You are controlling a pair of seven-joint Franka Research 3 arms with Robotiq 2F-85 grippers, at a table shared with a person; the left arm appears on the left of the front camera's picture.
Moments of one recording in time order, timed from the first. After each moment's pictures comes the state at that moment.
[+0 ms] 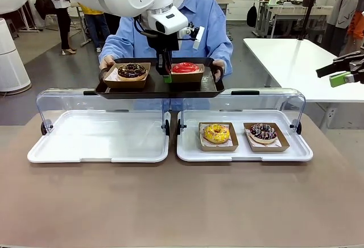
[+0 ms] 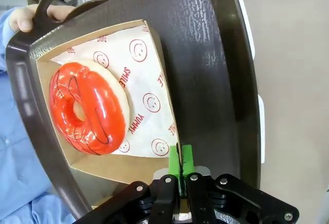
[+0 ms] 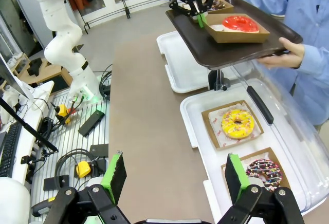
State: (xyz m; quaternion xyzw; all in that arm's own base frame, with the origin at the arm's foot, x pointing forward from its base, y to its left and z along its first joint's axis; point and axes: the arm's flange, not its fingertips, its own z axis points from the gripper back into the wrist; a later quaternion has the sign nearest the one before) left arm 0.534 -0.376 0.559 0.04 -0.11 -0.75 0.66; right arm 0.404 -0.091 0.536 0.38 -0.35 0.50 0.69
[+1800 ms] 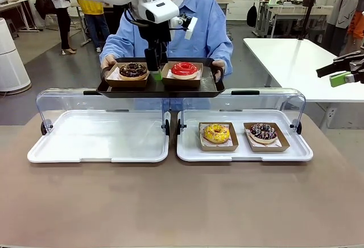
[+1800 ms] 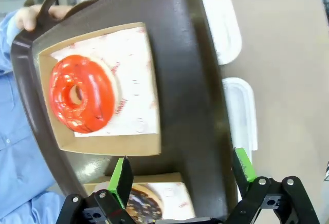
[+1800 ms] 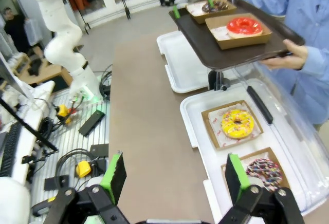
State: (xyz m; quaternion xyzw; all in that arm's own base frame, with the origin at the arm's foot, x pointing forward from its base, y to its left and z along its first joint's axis) left arm 0.520 -0.348 0.588 0.02 -0.10 -0.76 0.64; right arm 0.404 -0.091 0.536 0.38 -0.35 0.50 0.69
